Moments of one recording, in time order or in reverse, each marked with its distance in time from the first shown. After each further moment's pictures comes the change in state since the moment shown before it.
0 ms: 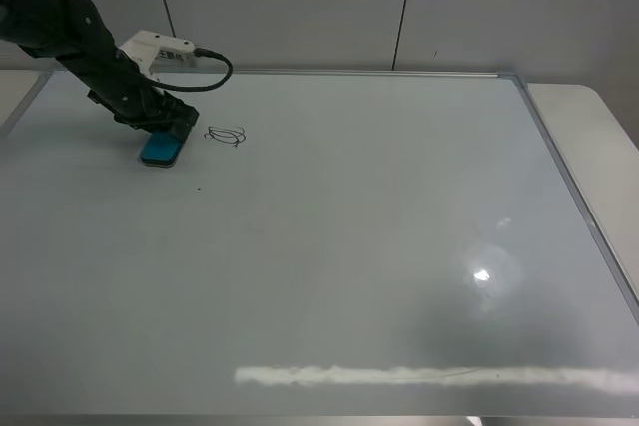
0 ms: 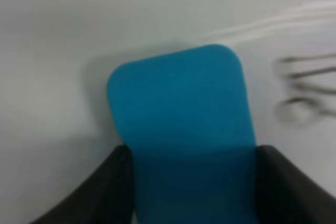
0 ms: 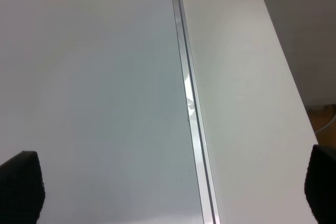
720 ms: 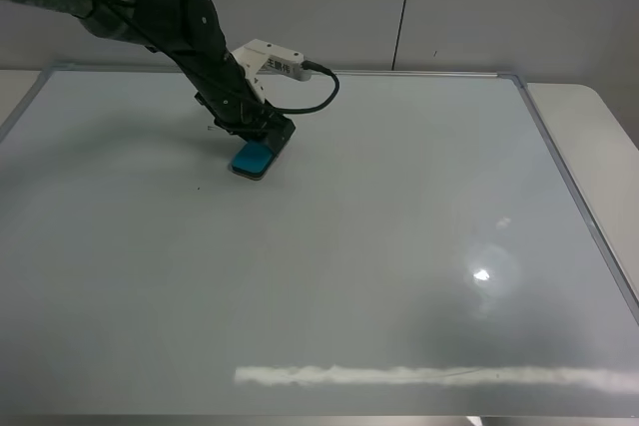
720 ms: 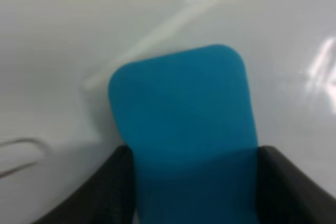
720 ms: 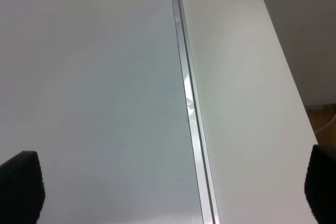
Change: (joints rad) left arm -0.214 0.110 -0.213 -0.013 0.156 -0.028; right arm 0.000 0.000 0.000 0.000 0.000 0.000
